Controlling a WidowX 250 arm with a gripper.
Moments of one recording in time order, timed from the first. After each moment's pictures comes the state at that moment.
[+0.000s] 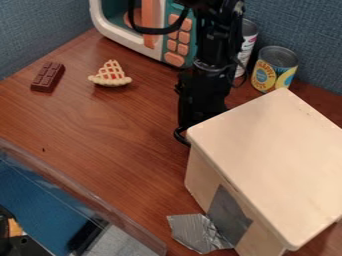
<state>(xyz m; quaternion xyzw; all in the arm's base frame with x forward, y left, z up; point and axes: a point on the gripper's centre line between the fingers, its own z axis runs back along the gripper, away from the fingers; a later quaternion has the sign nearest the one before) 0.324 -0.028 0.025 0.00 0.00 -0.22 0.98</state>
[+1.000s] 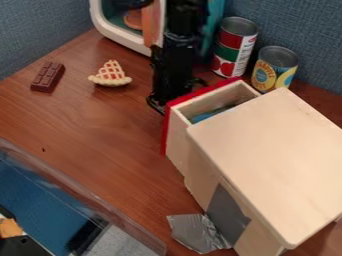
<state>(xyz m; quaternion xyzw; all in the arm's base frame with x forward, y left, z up) 0.344 0.055 0.035 0.04 0.02 -0.18 0.98</state>
